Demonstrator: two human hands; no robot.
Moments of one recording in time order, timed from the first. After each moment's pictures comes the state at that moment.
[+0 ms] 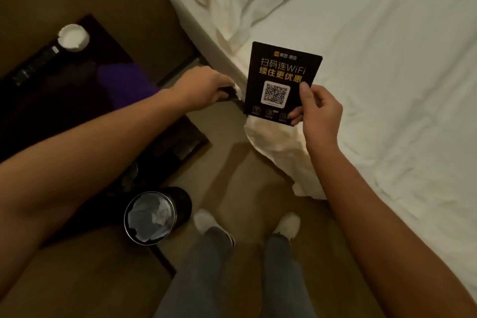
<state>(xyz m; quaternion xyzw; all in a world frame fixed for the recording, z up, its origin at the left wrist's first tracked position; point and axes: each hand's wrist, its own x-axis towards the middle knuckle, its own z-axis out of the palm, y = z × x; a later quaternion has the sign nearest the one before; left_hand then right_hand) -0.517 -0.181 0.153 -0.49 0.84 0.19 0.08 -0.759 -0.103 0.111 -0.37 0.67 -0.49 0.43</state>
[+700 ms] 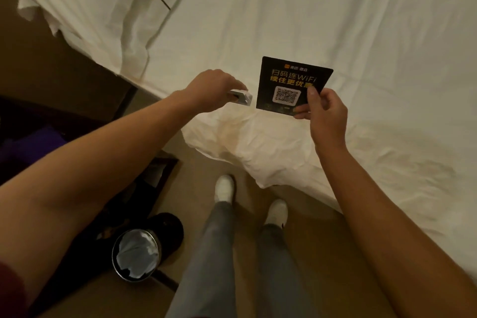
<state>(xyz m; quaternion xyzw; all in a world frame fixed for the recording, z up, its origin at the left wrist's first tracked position) -0.803 -0.219 0.111 -0.34 0.91 0.19 0.15 -1.002 -0.055 0.072 -0.21 0.73 -0.53 0.38</state>
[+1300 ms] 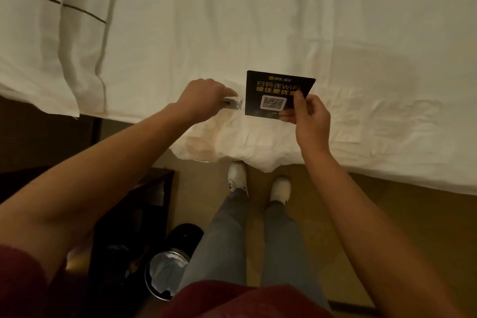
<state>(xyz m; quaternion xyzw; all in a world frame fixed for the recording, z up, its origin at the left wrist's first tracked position) -0.824 -0.247 0.064 -0.21 0.94 0.17 0.19 -0.960 -0.039 0.042 -0.05 0.76 -0.56 0.33</state>
